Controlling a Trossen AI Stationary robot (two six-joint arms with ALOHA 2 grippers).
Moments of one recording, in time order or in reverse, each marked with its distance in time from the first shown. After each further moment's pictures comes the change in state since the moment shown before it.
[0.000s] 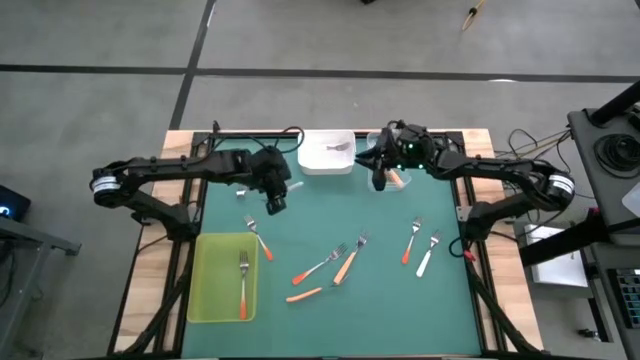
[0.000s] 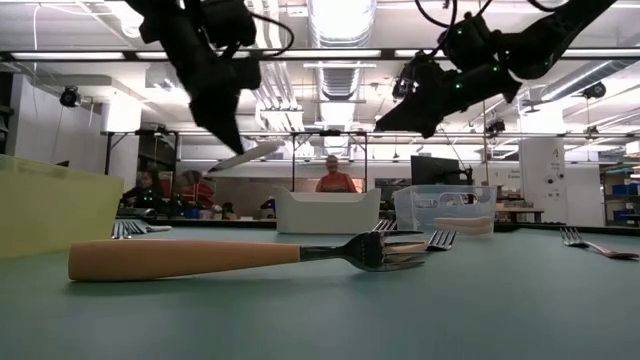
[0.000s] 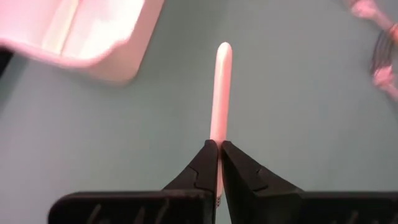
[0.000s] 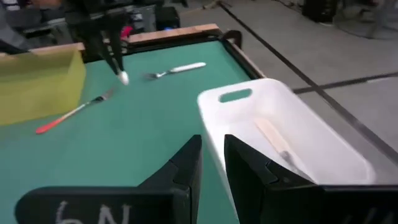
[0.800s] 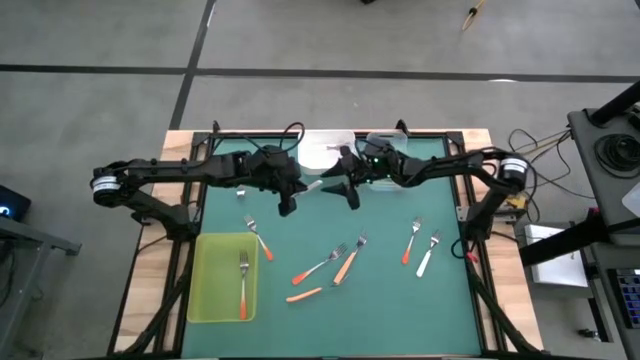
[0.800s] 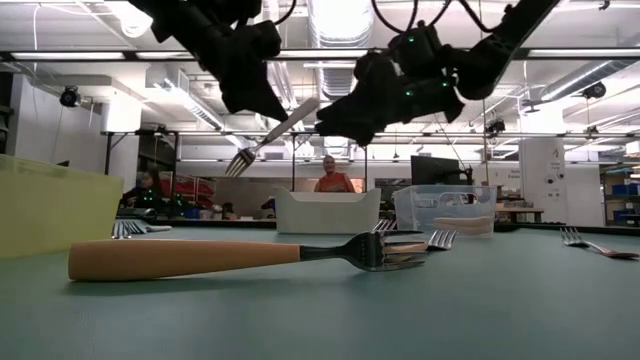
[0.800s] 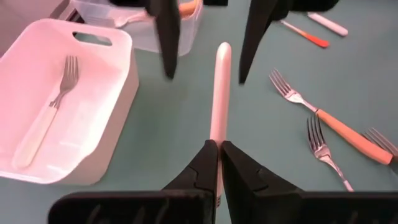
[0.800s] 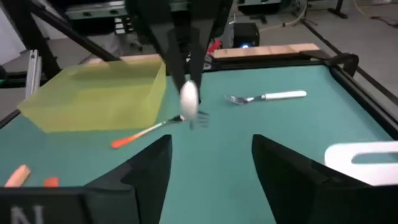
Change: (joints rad) left arm -0.049 0.000 0.001 0.288 0.068 0.011; right arm 0.180 0.359 0.189 0.253 -0.157 0.039
